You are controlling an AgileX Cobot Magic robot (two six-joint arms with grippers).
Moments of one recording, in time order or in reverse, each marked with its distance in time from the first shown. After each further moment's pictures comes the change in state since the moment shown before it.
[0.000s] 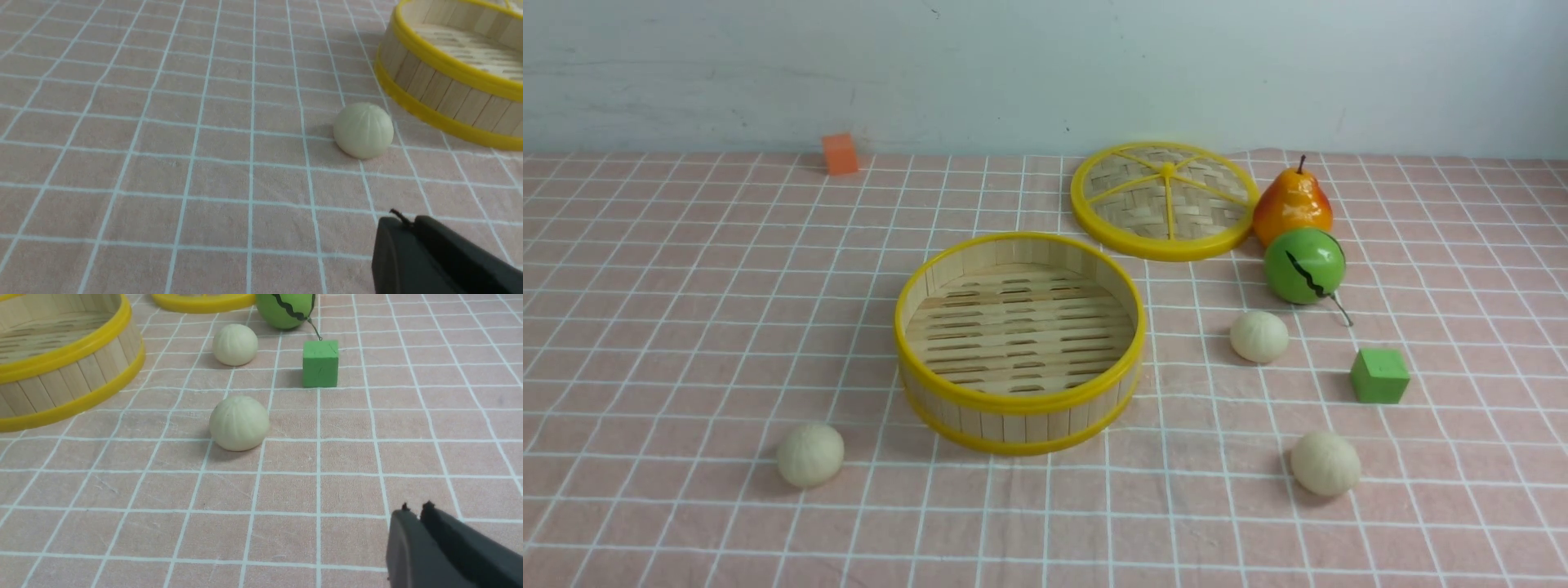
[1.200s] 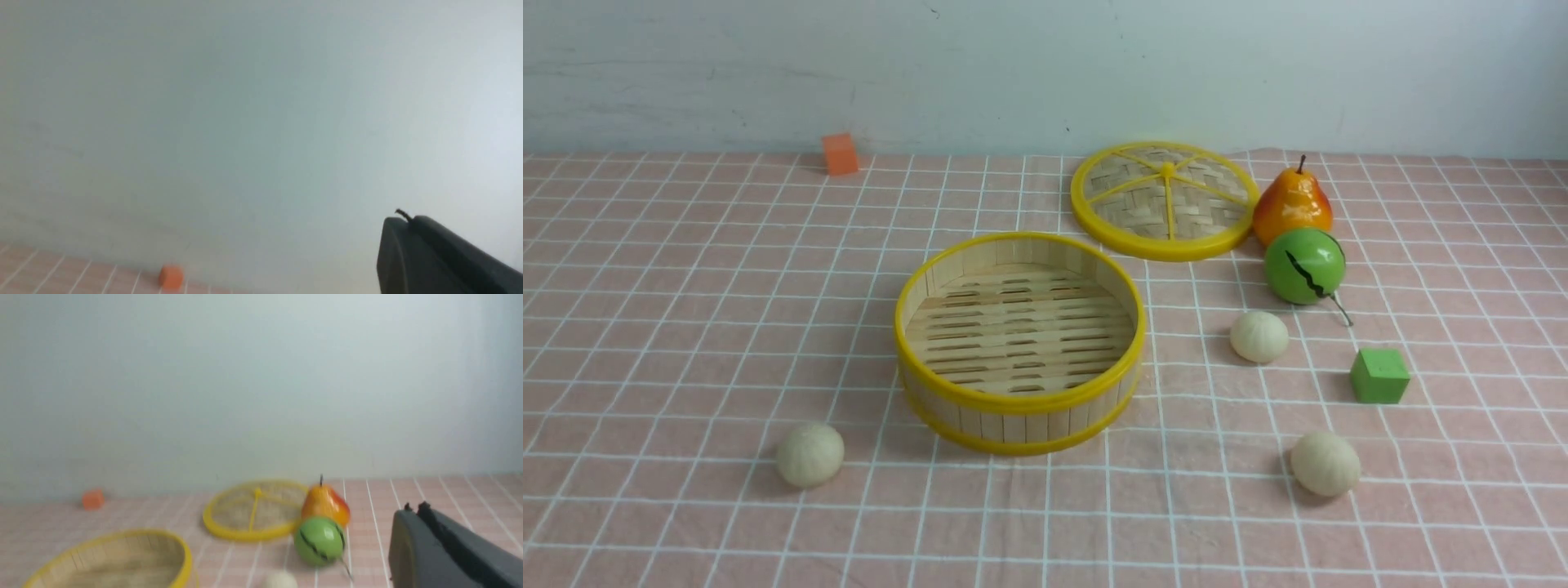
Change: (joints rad) right arm 0.000 0.374 -0.404 -0.004 -0.282 0.053; left arm 0.000 0.499 -0.629 -0.001 -0.302 -0.197
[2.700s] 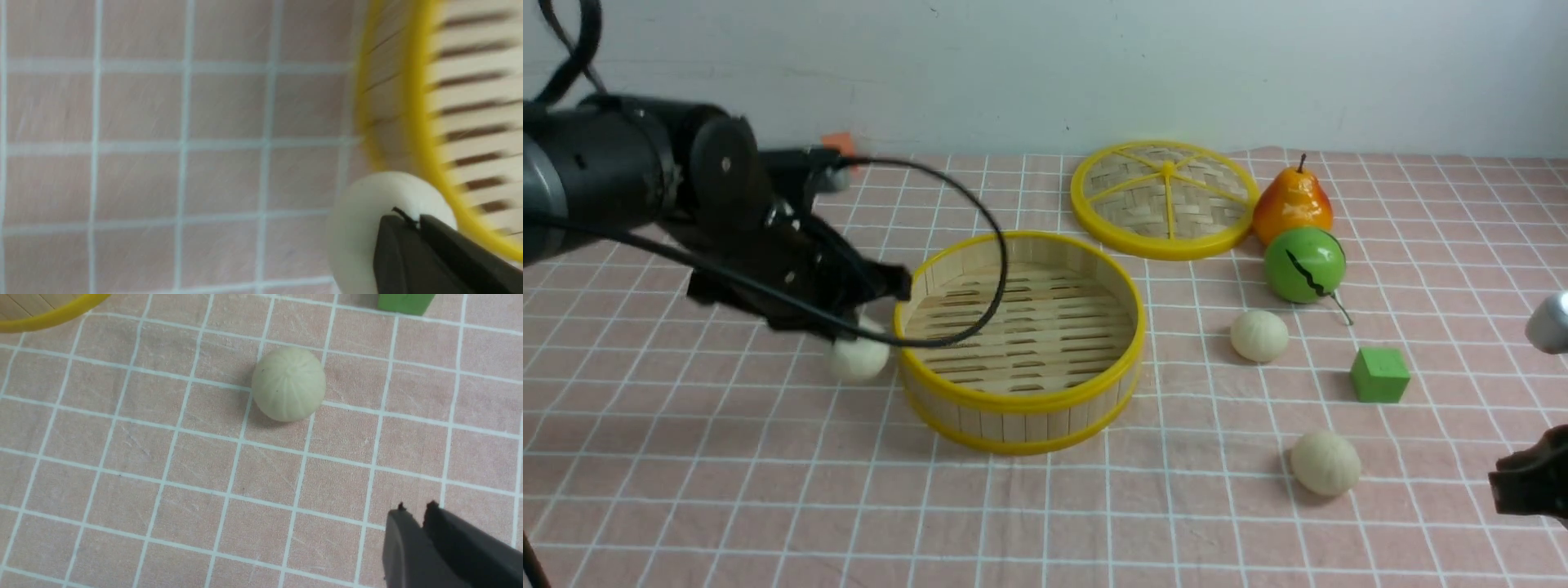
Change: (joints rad) right arm 0.000 0.666 -0.265 0.205 0.501 -0.315; left arm -0.213 1.219 -0.776 -0.011 0.706 0.139
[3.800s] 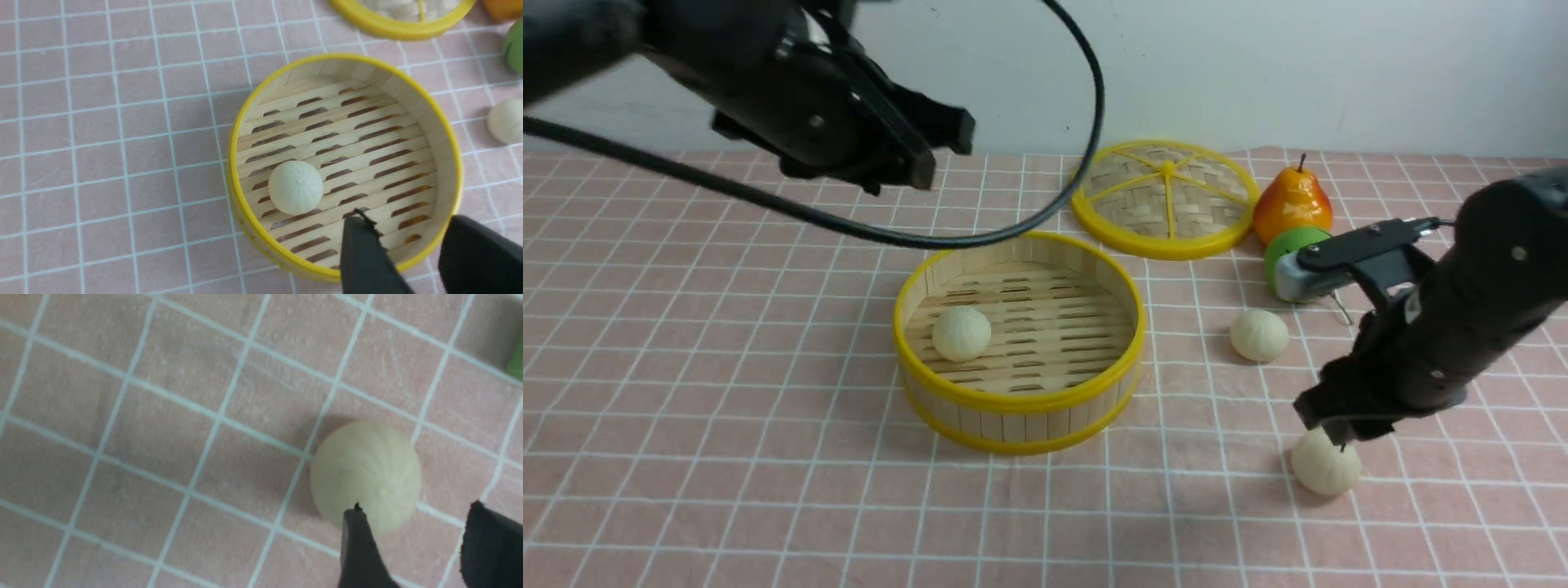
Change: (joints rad) right arm 0.205 0.655 -0.489 -0.206 0.166 0.110; left arm -0.111 -0.215 -0.135 0.081 0.110 -0.043
